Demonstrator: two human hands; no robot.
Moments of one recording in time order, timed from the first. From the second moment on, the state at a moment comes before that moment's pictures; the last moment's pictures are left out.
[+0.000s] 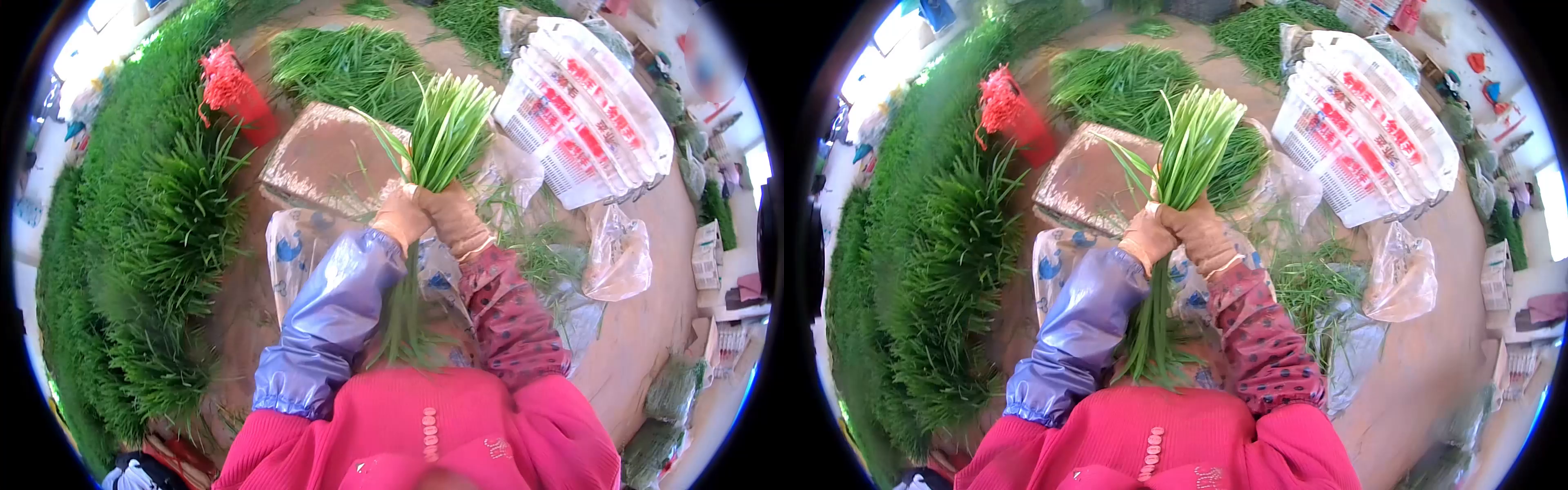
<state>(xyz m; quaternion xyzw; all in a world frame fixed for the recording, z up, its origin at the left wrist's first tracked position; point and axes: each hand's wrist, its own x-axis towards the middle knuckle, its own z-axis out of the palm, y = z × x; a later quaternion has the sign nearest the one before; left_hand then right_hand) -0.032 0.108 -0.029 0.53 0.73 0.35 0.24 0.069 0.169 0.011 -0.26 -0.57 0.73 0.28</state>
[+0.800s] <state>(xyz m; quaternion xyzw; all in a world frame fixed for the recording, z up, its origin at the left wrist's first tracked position) -0.039 0.027 0.031 0.52 0.62 0.45 0.38 0.046 0.211 0.003 -0.25 -0.44 0.86 0.10</state>
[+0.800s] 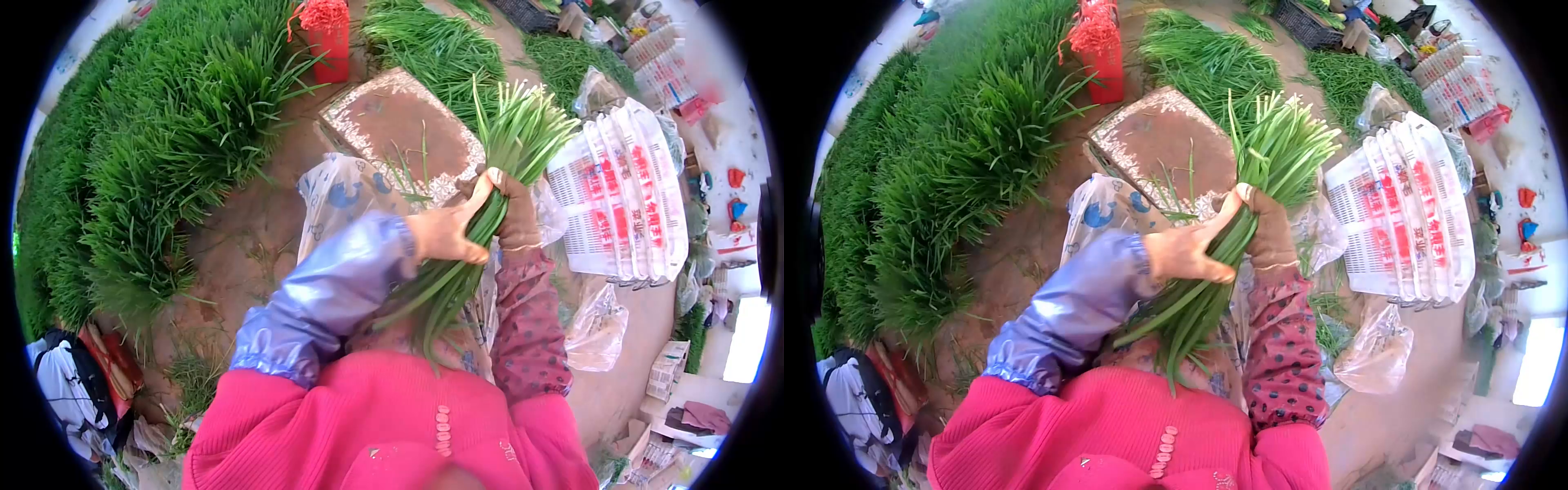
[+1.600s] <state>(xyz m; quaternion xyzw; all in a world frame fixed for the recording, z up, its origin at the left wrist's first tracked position) -0.519 0.031 -0.036 -0.14 0.73 0.65 0.14 0.074 0.347 -0.052 -0.41 -0.60 0.68 -0.04</state>
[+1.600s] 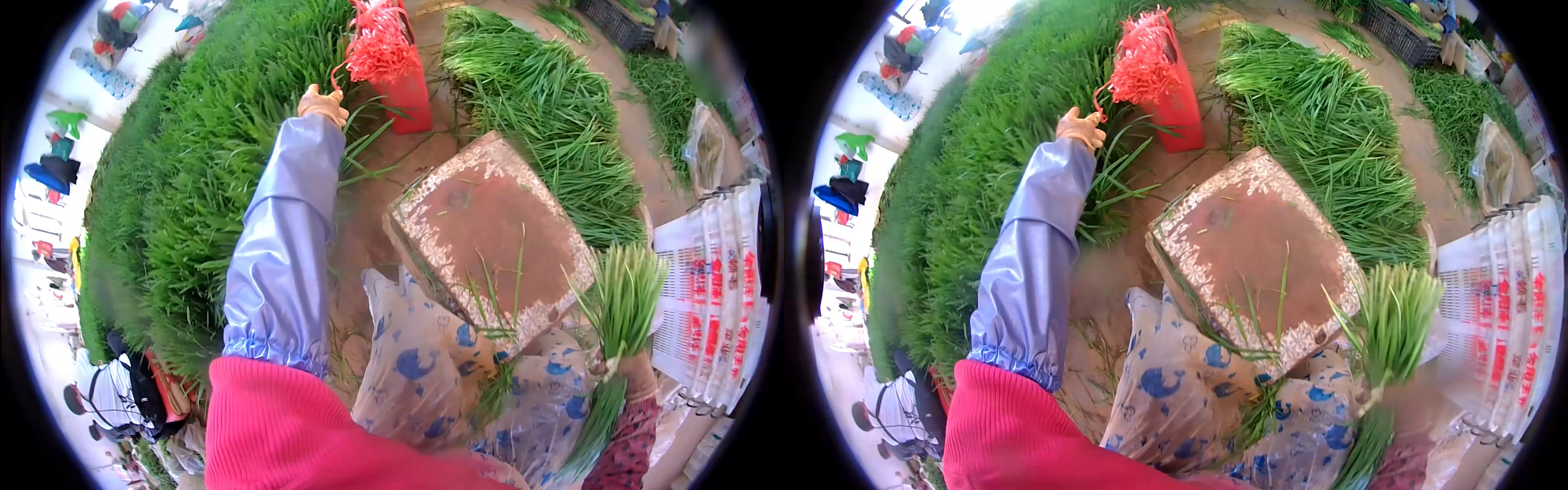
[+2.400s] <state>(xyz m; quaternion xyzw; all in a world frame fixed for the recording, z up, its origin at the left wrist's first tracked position) -0.423 -0.061 0.052 0.24 0.89 -0.37 -0.07 0.153 0.333 -0.048 -0.47 -0.41 0.78 0.06</state>
